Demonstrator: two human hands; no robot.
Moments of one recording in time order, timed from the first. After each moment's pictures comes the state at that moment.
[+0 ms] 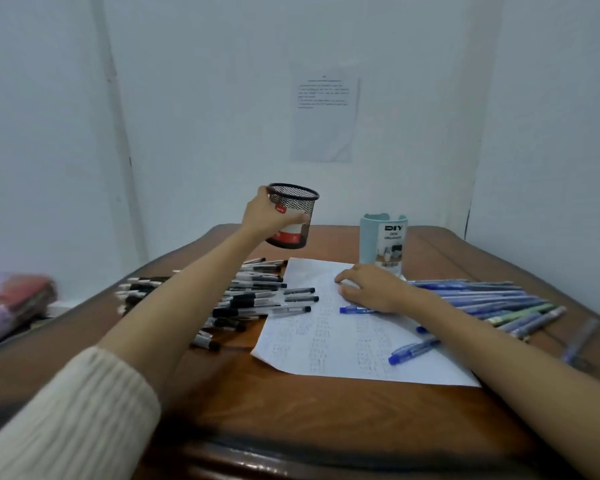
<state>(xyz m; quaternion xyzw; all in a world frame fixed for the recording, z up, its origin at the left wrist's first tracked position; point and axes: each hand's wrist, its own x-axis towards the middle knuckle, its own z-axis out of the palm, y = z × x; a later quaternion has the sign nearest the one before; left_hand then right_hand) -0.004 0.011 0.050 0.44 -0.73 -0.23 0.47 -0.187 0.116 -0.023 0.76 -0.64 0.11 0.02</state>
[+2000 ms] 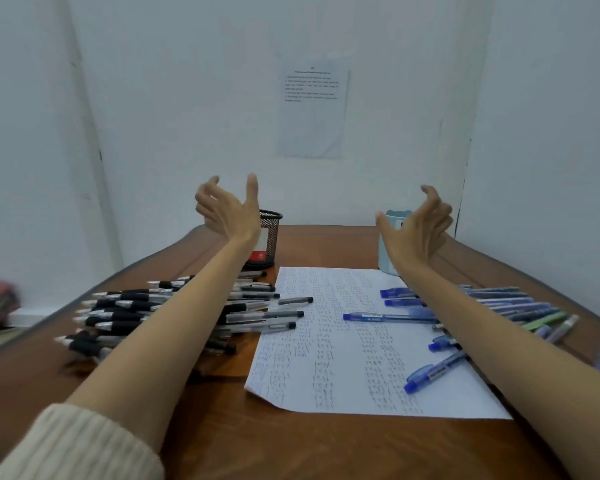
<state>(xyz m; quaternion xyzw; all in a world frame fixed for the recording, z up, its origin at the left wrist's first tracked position) -0.012 -0.013 0.043 0.51 -0.52 -0.12 0.67 -0.206 0.091 0.016 0.38 -0.68 0.60 0.18</state>
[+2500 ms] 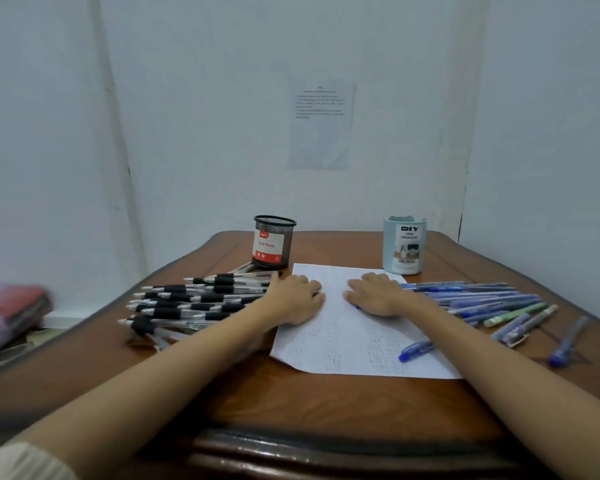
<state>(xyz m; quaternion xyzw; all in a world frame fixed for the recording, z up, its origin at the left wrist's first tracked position) -0.005 0.076 -0.023 0.43 -0.90 0.06 0.04 -0.170 0.127 -0.020 0.65 -0.76 0.02 -0.05</state>
